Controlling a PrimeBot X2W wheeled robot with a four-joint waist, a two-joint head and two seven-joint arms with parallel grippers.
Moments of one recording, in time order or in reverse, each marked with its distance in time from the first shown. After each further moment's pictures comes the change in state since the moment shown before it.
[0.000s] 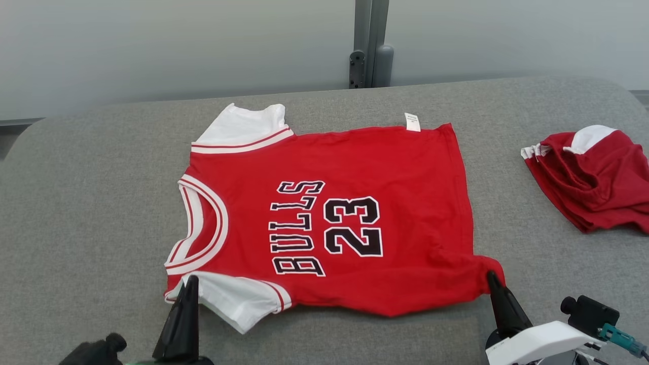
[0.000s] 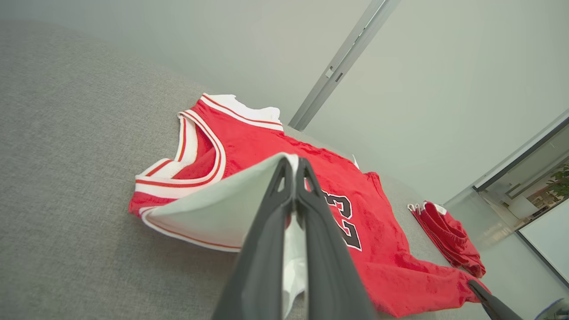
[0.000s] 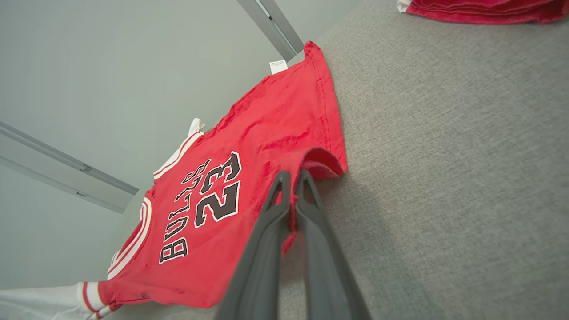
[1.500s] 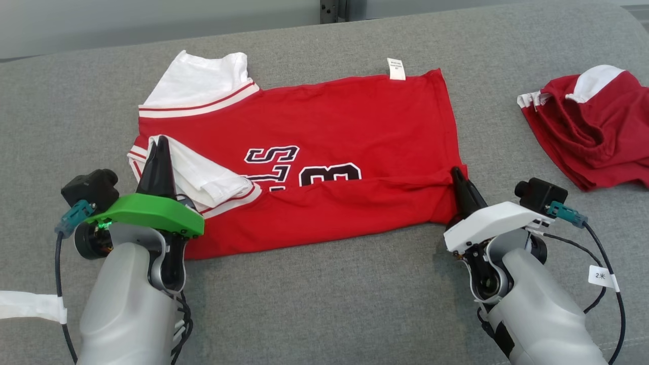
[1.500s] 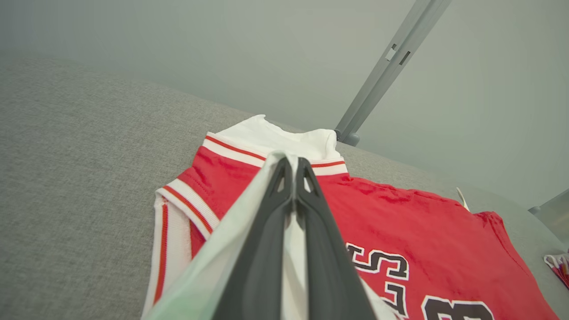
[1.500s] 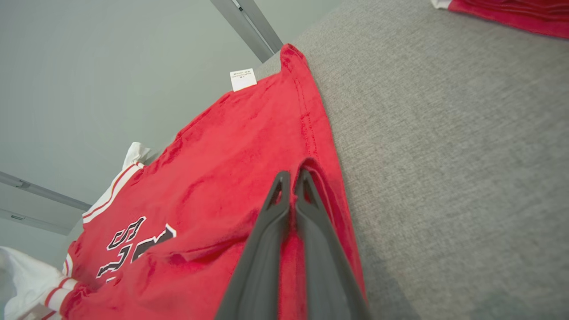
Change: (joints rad) left arm -0.780 -0.121 0.145 0.852 0.202 -0.101 -0.076; right arm -0.613 0.009 0.140 0.592 0.062 0.000 -0.140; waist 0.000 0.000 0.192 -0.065
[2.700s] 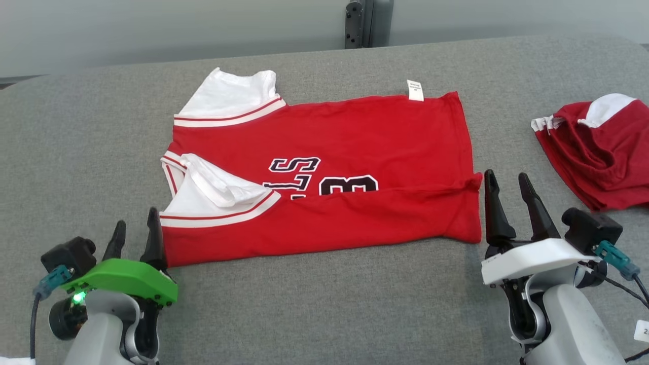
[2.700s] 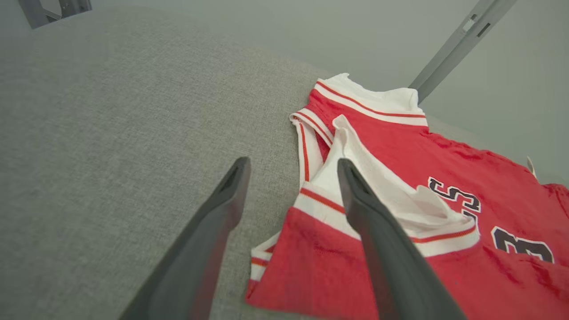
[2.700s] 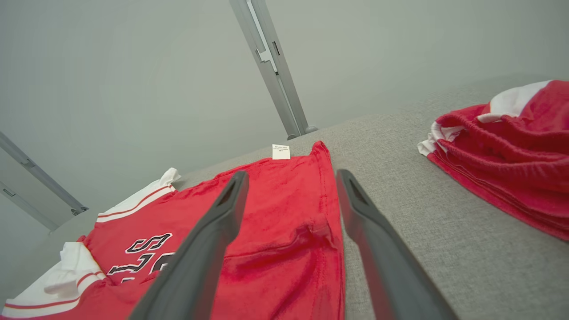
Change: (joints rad) left arm 0.233 0.111 -0.032 -0.135 -0.114 0.096 0.097; right arm 0.279 0.000 -0.198 -0.445 -0.373 0.000 -0.005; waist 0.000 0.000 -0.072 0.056
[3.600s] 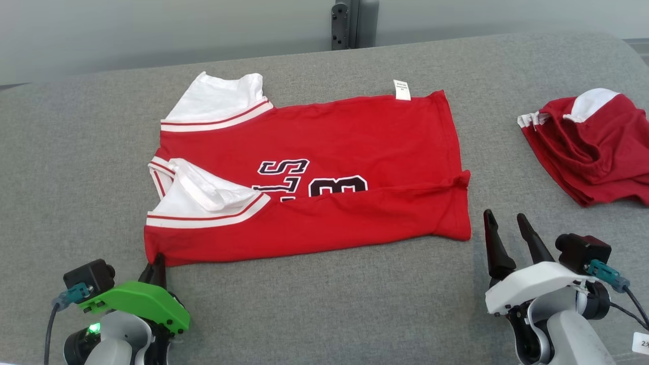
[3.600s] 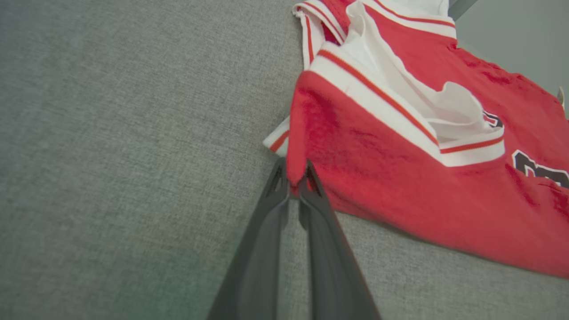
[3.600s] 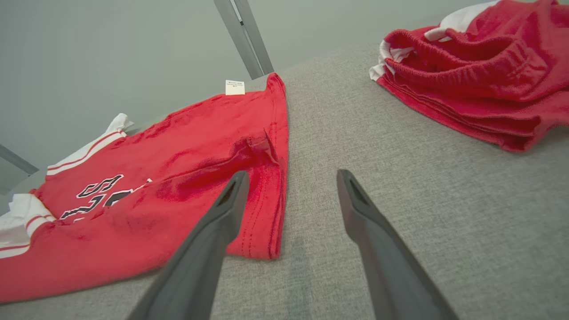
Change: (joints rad) left arm 0.111 0.004 -0.035 -0.072 -0.036 0.084 0.187; right arm 0.072 0.000 -0.030 0.045 -0.029 0.000 0.087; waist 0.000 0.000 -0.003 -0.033
